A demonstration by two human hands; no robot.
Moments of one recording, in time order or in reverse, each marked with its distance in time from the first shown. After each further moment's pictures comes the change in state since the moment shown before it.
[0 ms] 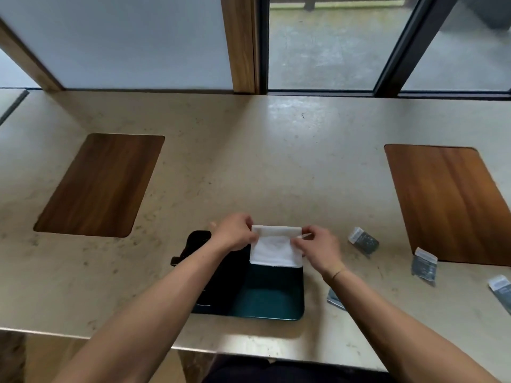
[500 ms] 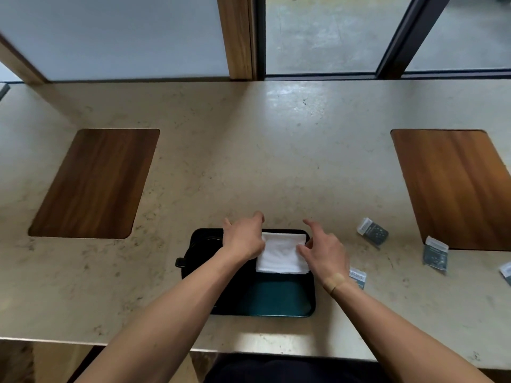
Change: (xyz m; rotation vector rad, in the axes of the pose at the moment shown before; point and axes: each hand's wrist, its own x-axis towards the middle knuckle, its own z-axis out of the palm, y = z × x) left_hand 0.001 0.000 0.023 0.333 0.032 0.125; right_hand -0.012 0.016 0.022 -0.446 0.117 -0.171
